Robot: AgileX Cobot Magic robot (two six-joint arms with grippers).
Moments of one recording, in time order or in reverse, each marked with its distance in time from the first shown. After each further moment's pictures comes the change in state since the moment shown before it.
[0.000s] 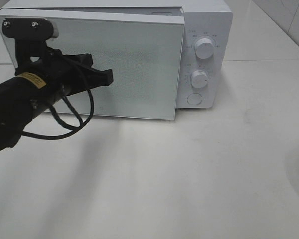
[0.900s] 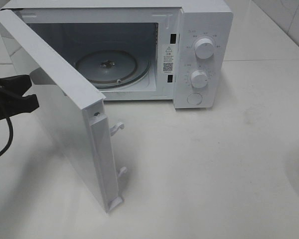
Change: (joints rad) left arm 0.362 -0.227 0.359 0.505 -0.064 -0.299; right arm 0.000 0.000 0.000 0.000 0.000 0.000
